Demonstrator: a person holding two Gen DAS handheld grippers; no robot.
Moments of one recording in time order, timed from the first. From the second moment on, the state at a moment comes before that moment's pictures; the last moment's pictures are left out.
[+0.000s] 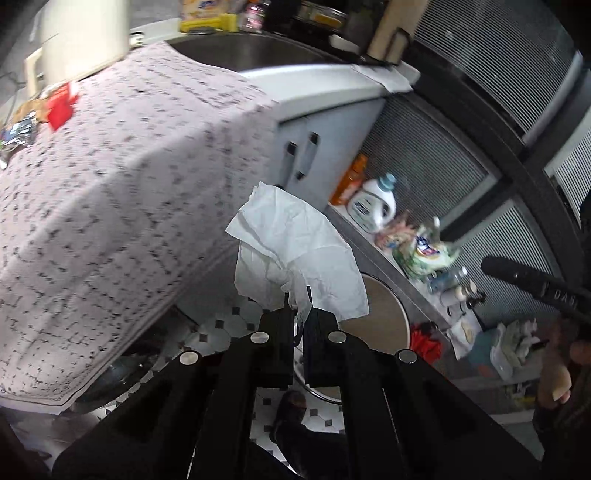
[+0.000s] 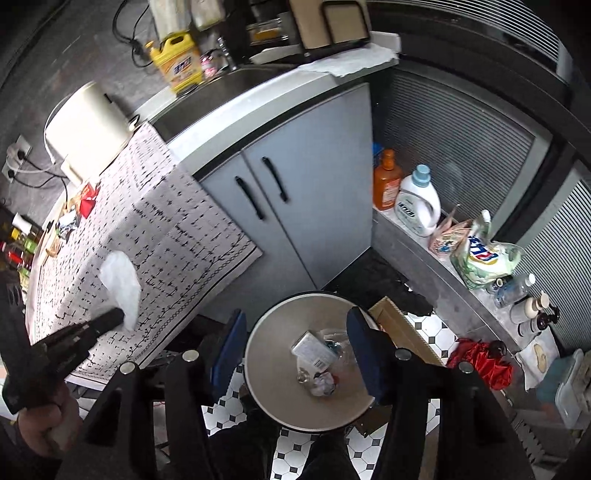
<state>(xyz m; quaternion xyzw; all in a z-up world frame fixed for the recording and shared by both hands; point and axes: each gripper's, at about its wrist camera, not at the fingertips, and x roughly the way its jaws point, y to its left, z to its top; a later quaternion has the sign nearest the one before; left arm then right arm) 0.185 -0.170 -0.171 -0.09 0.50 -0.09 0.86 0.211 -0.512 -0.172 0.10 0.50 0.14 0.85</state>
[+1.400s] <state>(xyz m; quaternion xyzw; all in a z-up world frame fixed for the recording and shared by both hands) 0.205 -0.240 -0.212 -0.06 0.57 -0.16 0.81 0.185 -0.583 -0.177 0.13 0.50 0.09 0.85</state>
